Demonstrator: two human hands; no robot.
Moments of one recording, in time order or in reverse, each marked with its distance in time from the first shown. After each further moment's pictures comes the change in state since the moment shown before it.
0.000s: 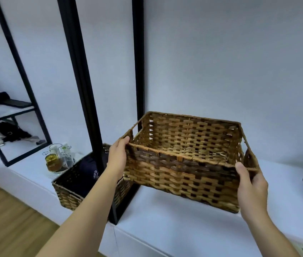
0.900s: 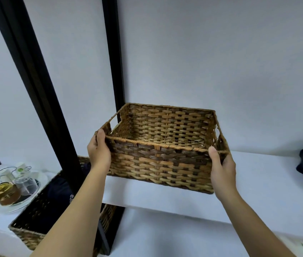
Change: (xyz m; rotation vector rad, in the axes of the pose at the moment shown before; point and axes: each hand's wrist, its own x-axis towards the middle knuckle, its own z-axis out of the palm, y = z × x) left_hand 0.143 0.001 0.008 0.012 0.074 0.139; right_hand 0.055 0.021 0.123 -0.042 0.074 0.009
